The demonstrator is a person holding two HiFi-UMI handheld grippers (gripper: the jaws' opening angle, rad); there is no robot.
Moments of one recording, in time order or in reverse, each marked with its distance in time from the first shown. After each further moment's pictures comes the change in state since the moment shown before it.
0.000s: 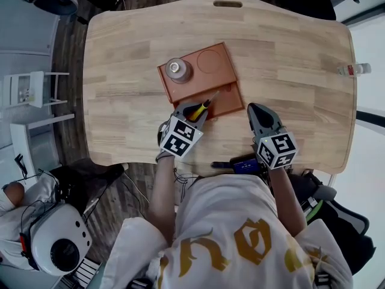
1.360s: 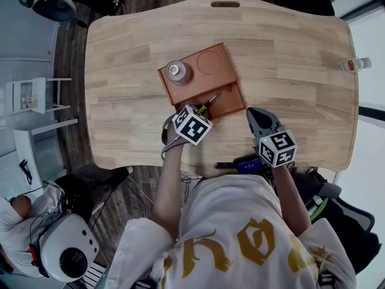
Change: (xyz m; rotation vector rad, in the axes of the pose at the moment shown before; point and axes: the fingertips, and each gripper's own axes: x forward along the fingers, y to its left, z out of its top) left arm 0.032 0.009 -0.034 0.026 0.344 0.010; right arm 0.003 0.003 -0.032 -0.001 0.099 0.043
